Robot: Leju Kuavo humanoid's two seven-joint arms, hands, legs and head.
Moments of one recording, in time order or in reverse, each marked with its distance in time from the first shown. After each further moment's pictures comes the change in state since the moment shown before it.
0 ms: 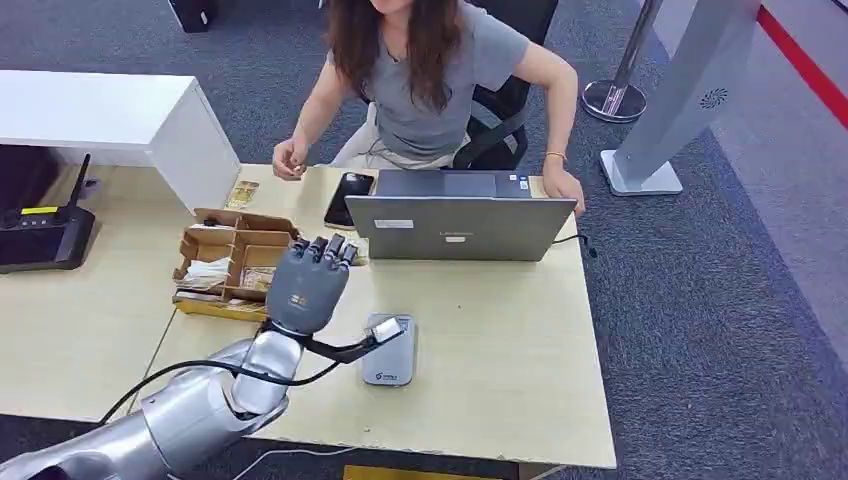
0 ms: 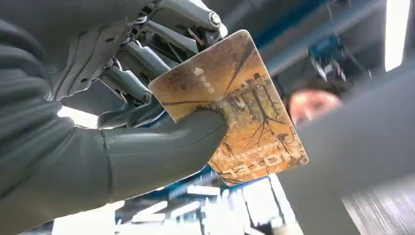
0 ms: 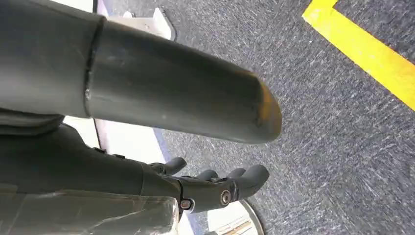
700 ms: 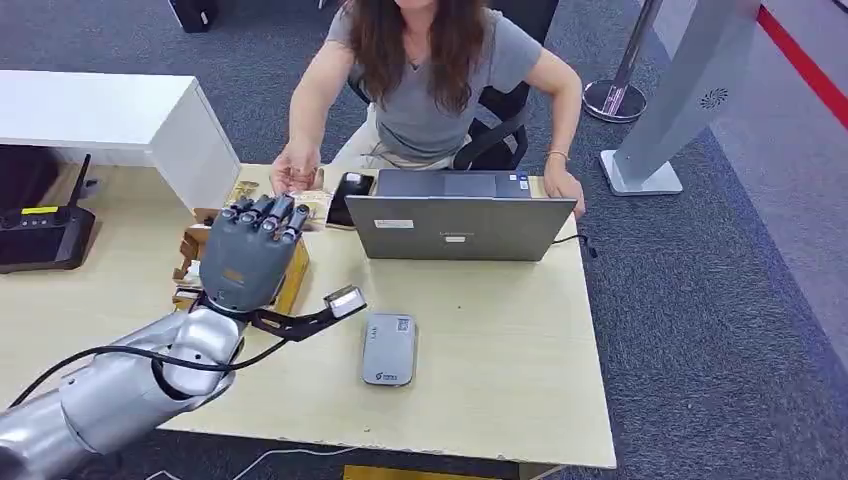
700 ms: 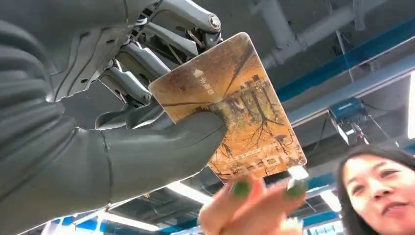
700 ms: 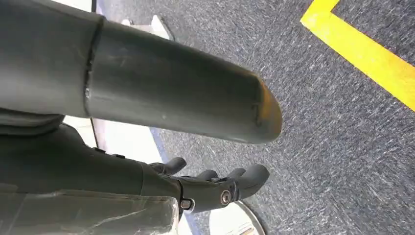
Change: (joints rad) left arm -0.087 0.217 -0.005 -0.229 0.000 0.050 0.006; right arm 0.009 0.000 -0.038 0.010 -0.003 -0.024 -0.014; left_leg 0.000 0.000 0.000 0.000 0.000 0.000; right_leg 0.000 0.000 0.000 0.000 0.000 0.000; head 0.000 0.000
